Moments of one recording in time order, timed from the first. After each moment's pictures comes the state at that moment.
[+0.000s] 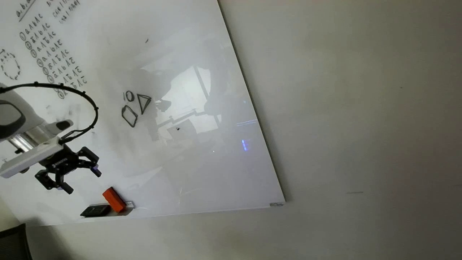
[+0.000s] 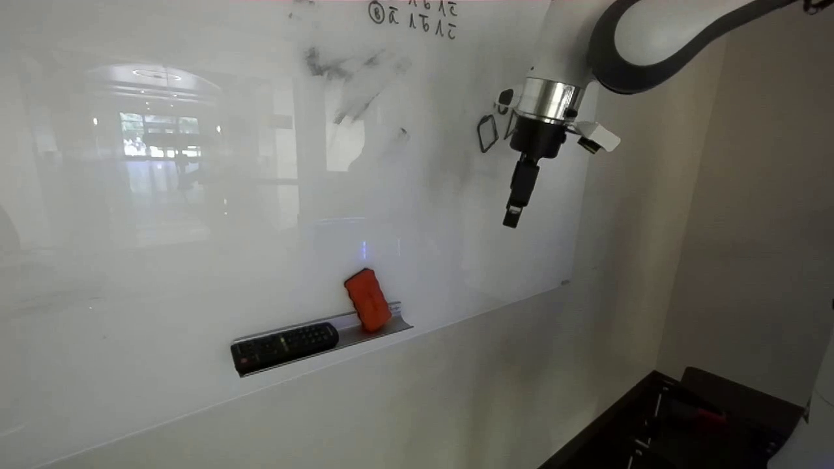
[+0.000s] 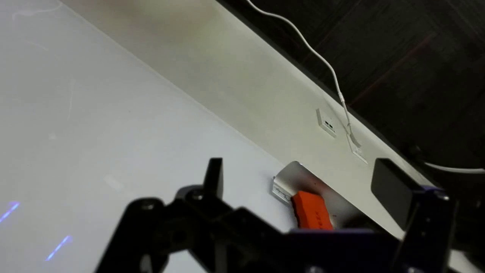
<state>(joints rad) 0.16 -0.45 0.13 -2.49 -0.05 2.29 -0.21</state>
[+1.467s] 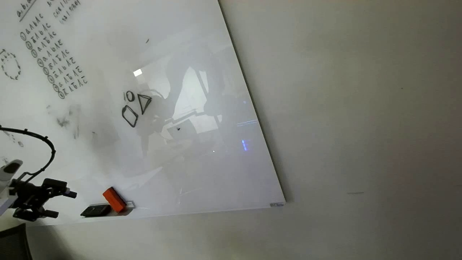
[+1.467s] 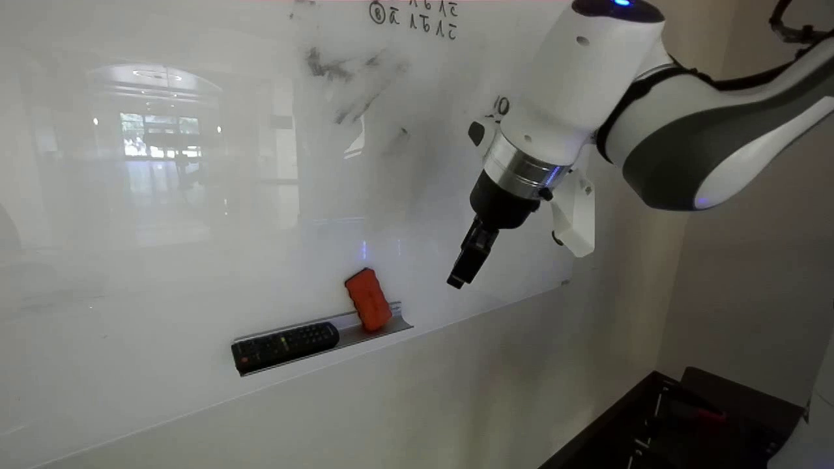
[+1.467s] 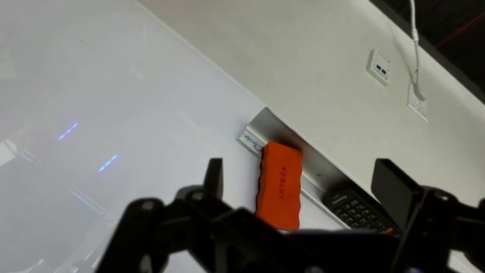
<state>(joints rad) 0.08 -0.30 0.56 -2.52 -0.65 2.53 0.66</state>
